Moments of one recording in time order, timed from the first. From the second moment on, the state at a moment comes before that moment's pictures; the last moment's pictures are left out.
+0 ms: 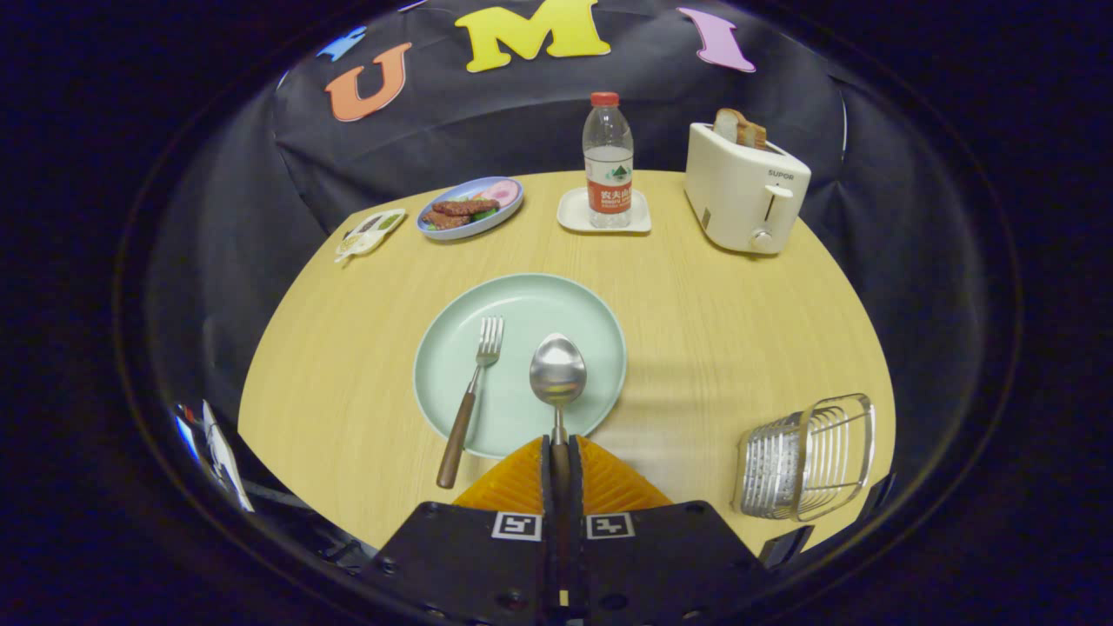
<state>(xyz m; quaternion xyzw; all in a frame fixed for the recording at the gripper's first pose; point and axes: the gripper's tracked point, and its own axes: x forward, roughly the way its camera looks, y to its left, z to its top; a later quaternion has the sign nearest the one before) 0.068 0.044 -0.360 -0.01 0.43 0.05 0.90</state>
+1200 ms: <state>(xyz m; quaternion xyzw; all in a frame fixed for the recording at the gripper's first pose) -0.020 -0.136 -0.311 0.03 0.47 -0.01 0.88</state>
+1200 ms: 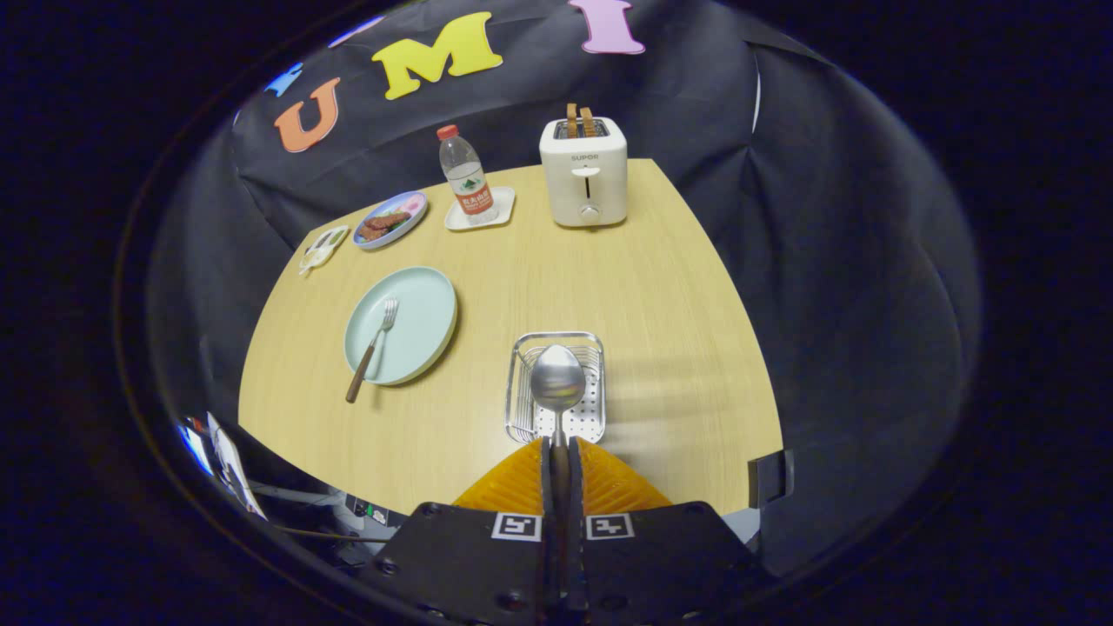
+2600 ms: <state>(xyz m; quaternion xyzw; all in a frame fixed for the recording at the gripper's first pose) 0.055 0.015 -0.322 0.03 0.41 0.03 0.91</state>
